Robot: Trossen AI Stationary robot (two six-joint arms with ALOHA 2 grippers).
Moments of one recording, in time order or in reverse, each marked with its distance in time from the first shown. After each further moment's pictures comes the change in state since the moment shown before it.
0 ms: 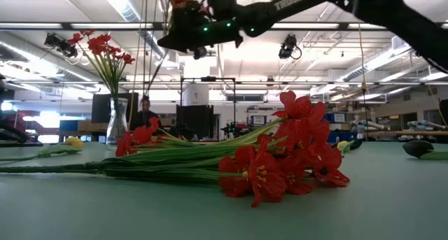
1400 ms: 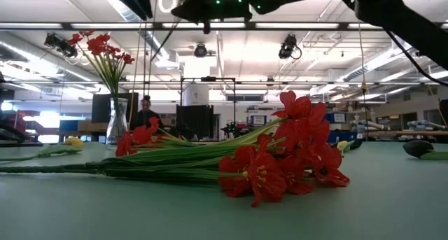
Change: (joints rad) left arm 0.124 0.197 -0.004 0.007 -0.057 0.309; right arm -0.072 -0.031 0.256 -0.189 -0.095 0.062
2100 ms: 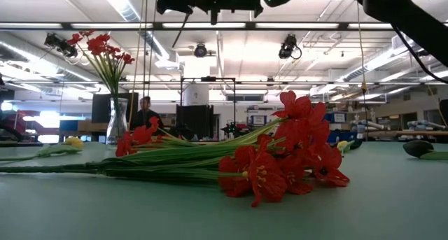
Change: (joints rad) left arm 0.157 0.124 0.000 0.458 0.617 0.231; right arm -0.059 -0.077 -0.002 -0.026 -0.212 0.079
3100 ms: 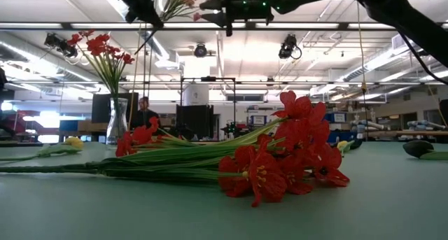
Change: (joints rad) left arm 0.411 -0.026 0.000 -0.032 0.083 0.096; right arm -0.136 -0.008 0.000 -0.029 -0.032 0.149
